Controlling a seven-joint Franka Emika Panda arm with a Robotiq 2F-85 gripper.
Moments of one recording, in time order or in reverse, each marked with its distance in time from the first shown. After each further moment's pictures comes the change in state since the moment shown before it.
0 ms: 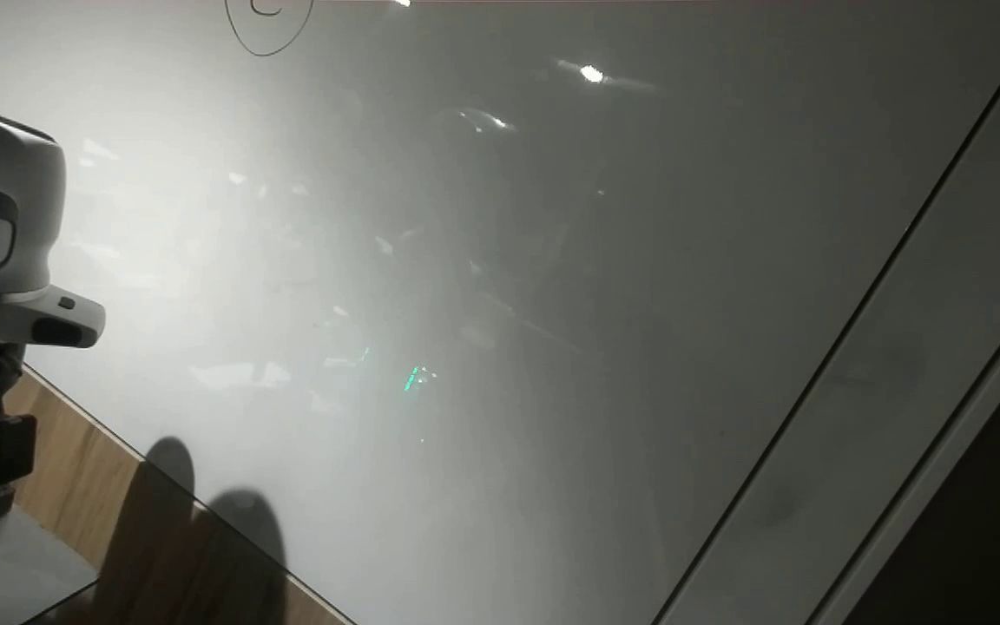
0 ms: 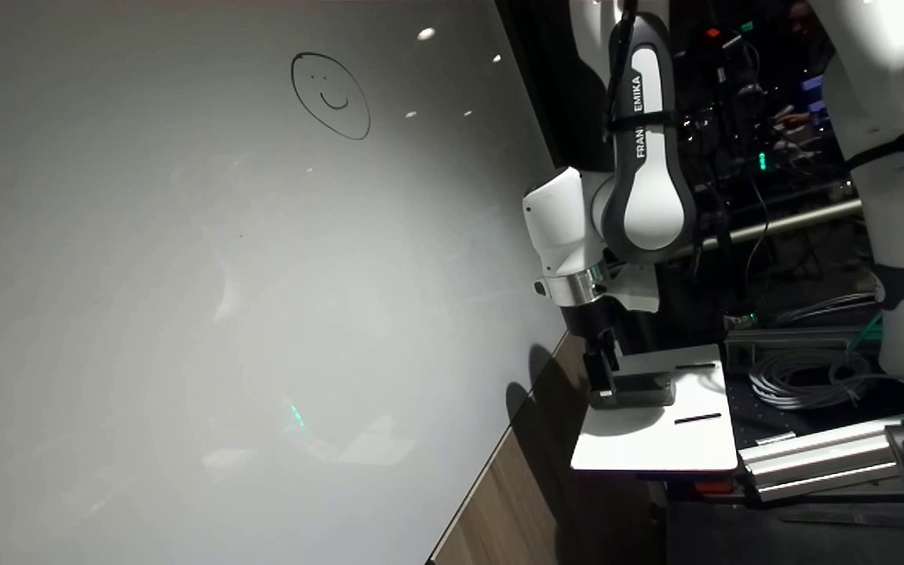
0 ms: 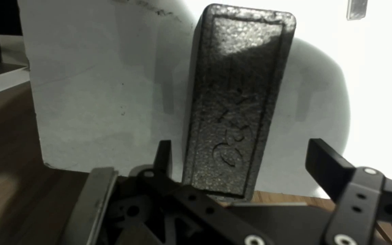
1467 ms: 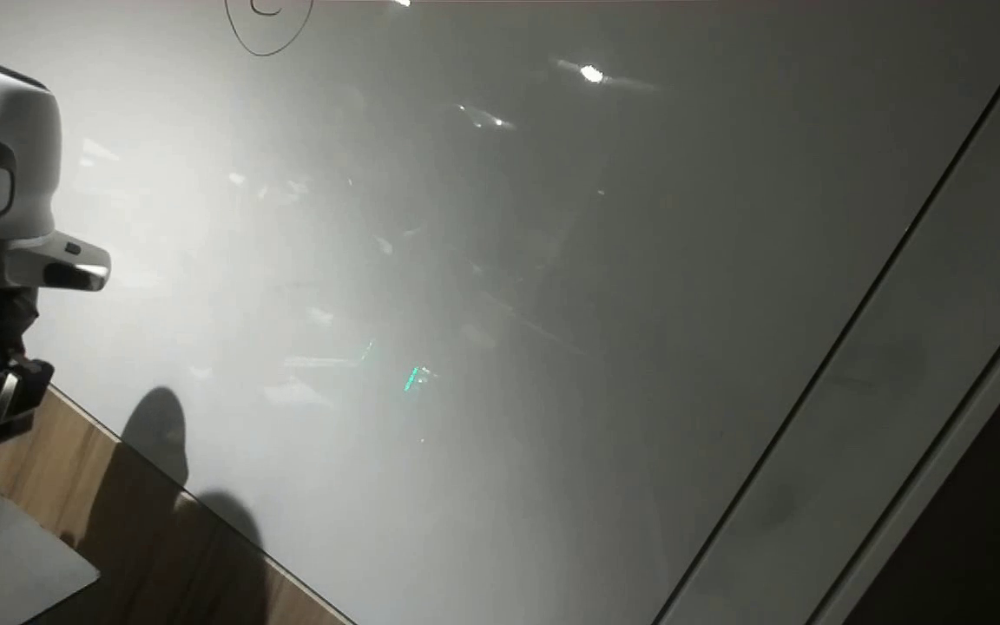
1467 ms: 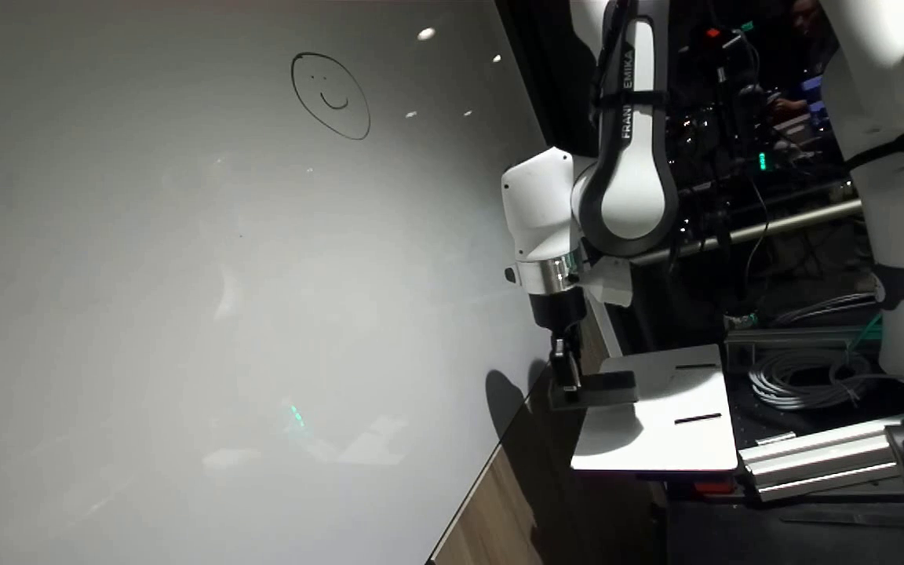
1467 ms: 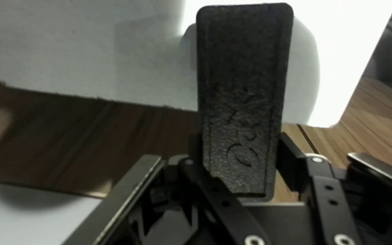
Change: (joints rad) arm 0.020 -0.070 0.096 0.037 0.117 0.012 -0.048
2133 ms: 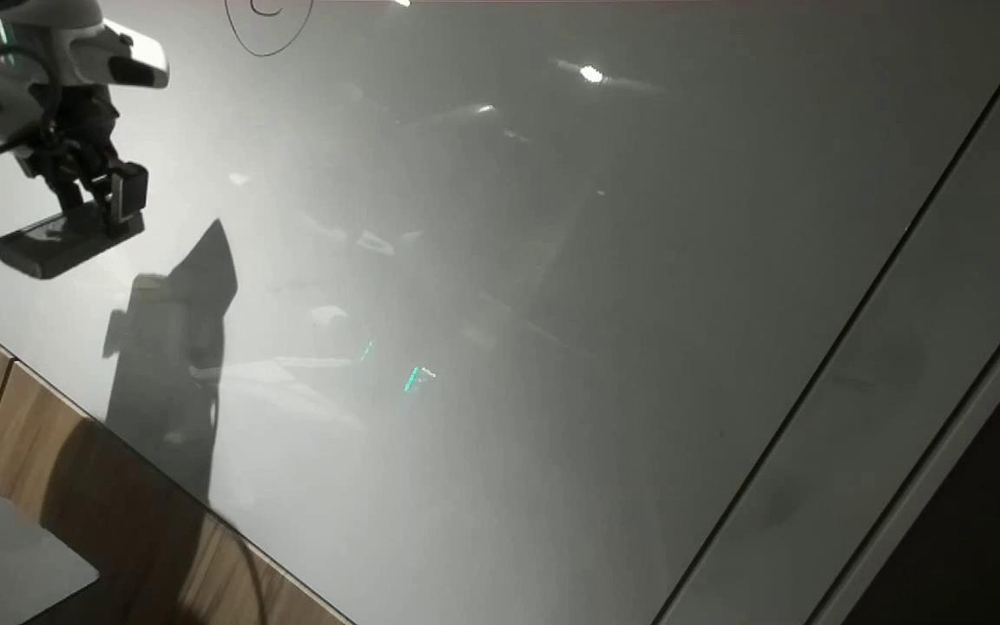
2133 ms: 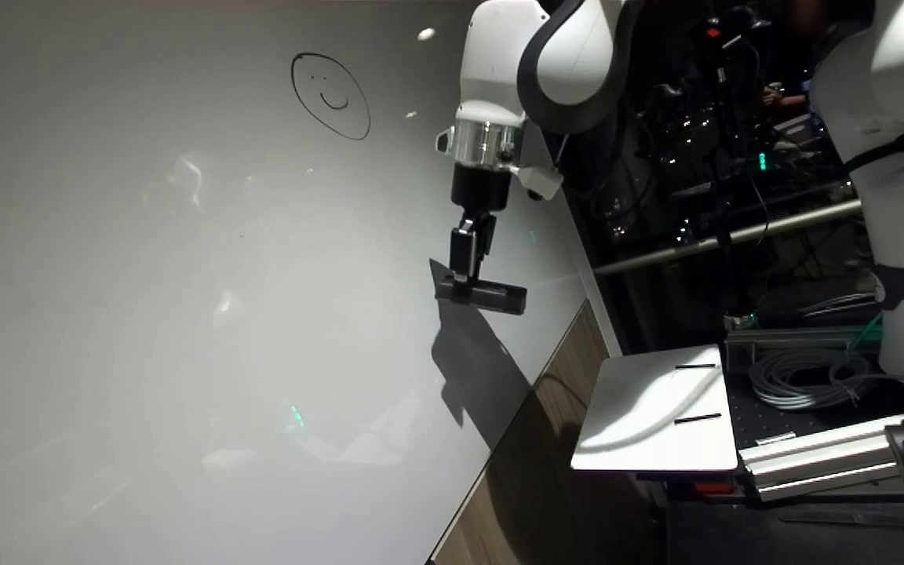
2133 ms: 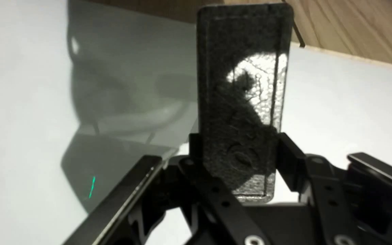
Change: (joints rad) arm 0.116 -0.388 -0.031 0.075 0.223 -0.057 -0.187
